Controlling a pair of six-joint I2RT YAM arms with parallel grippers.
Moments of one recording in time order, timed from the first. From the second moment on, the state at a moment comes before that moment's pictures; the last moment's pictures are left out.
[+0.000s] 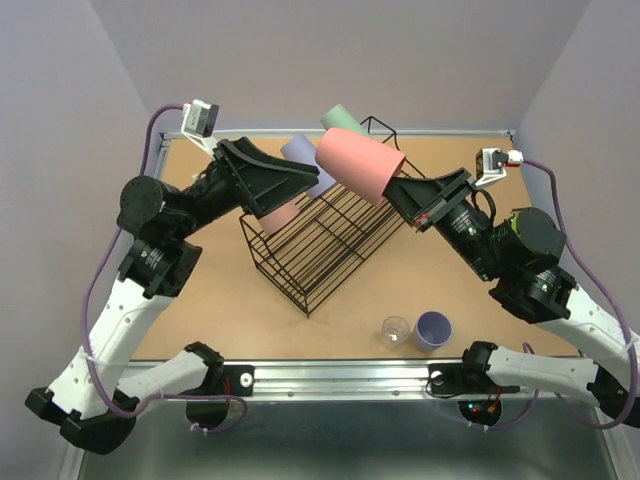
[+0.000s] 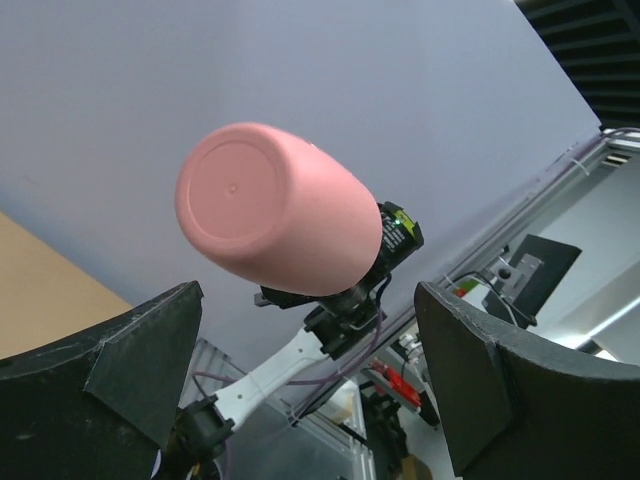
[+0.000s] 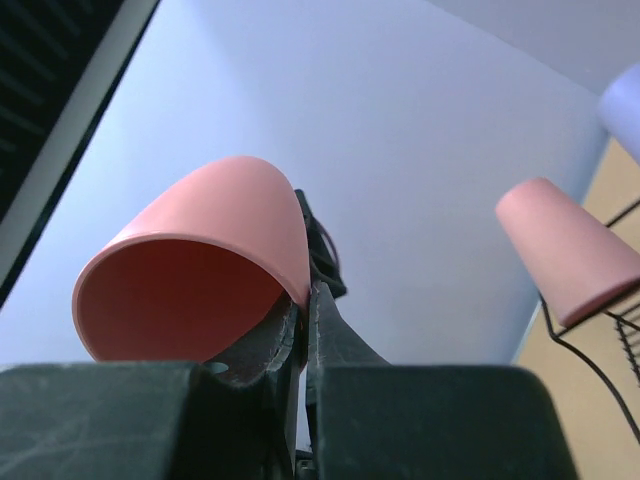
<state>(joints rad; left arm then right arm) -0.55 0.95 1.30 0.14 0.60 -1.12 1.00 0.88 1.23 -0.04 0.31 1.10</state>
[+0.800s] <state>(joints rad) -0.78 1.11 1.40 0.26 0.31 -1.05 1.00 0.88 1.10 0.22 0.21 1.15</state>
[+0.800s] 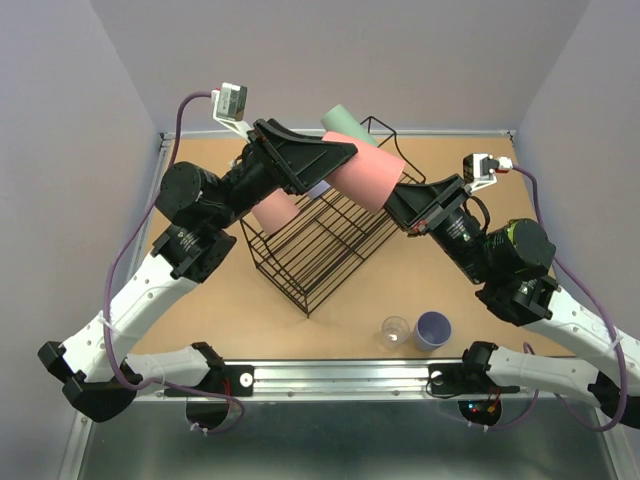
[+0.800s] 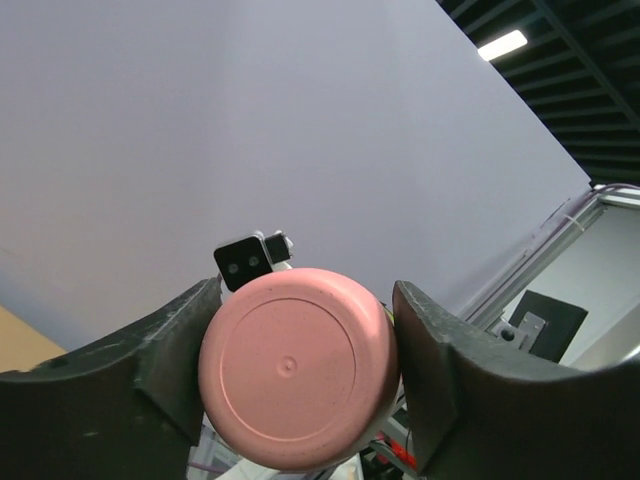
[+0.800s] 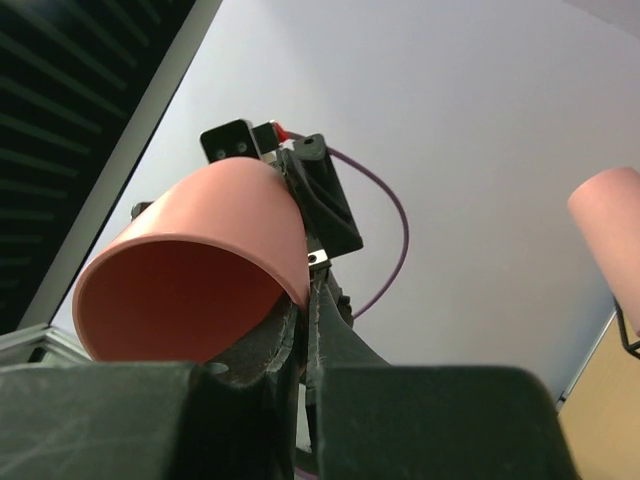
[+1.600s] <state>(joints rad) -0.81 1.34 1.83 -0.09 0.24 -0.78 1.00 0.60 1.11 -0.33 0.40 1.18</state>
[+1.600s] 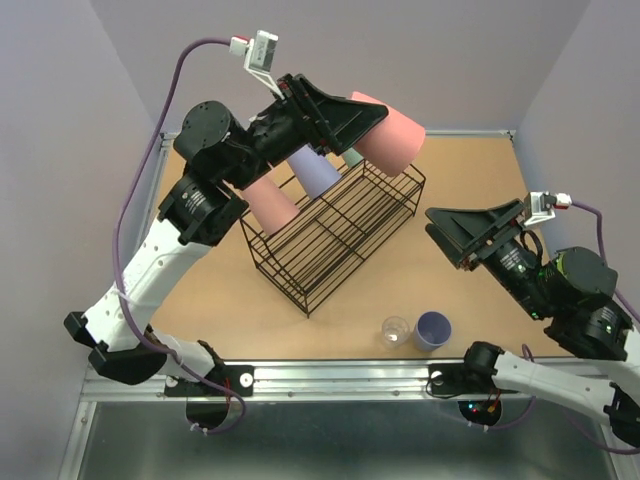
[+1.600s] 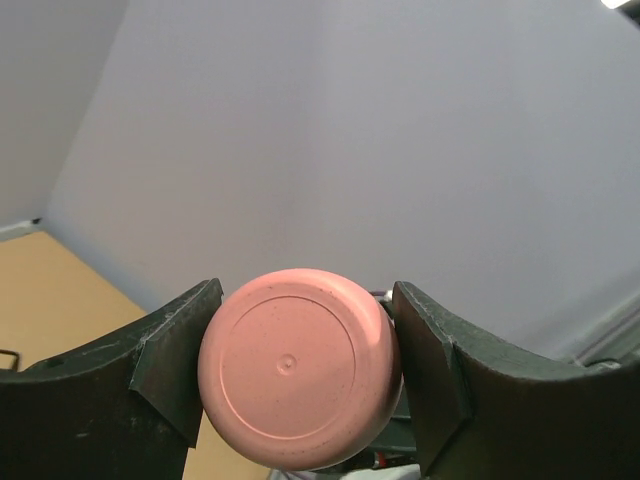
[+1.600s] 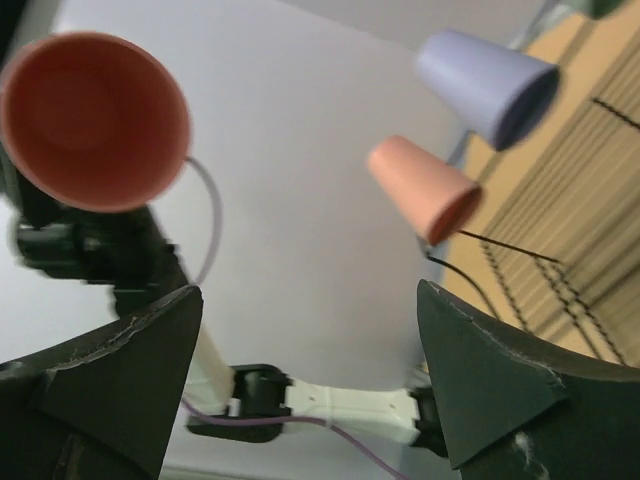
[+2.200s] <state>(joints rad) -0.97 1.89 2.40 -0.65 -0.25 -0.35 1.00 0.73 1.43 -1.21 0.57 1.32</state>
